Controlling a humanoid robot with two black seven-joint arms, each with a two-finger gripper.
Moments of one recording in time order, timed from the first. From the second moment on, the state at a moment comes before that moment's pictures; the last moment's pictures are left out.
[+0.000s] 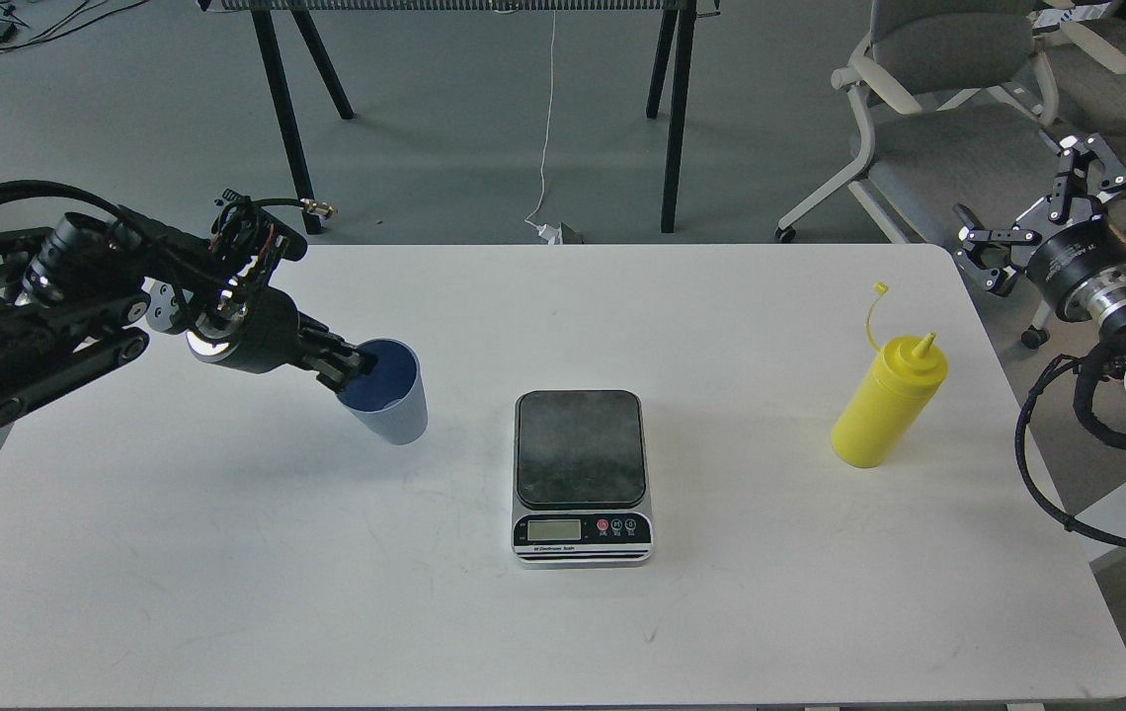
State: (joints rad) left arm -1.26 0.61 0.03 -1.08 1.77 -0.49 -0.49; right arm 0.79 -0.52 0.56 0.51 0.23 0.49 0.22
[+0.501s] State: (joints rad) left arm -1.35 0.25 0.05 -0.95 1.70 -0.49 -0.49; right arm 0.79 -0.51 0.57 0.51 0.23 0.49 0.22
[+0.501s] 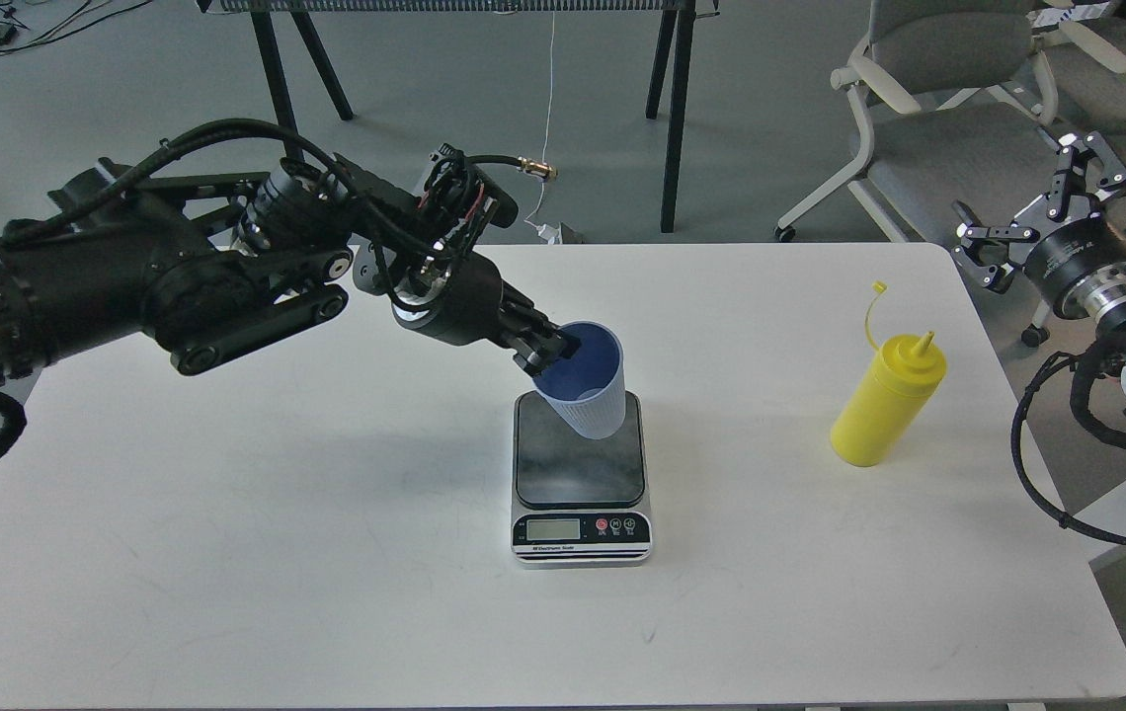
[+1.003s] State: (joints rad) left arm -1.32 0.15 0.12 -0.83 1.70 -0.49 -0.49; right arm 0.79 -0.51 0.57 0.50 0.23 0.49 0.22
